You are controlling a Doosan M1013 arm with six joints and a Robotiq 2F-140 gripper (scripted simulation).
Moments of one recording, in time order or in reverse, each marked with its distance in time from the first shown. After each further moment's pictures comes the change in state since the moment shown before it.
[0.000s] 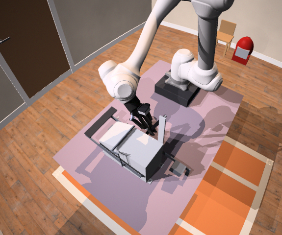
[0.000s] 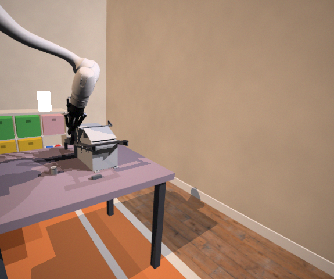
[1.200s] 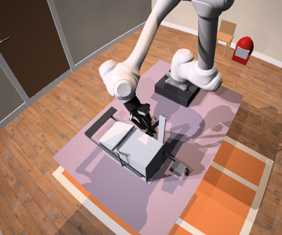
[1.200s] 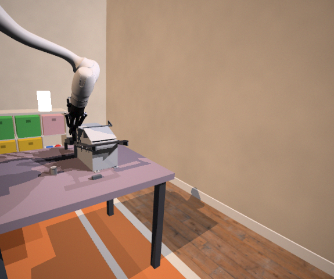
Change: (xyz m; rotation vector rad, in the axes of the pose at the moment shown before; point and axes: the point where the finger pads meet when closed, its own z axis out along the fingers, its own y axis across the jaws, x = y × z) arm 0.000 0.007 0.000 -0.028 0.000 -0.019
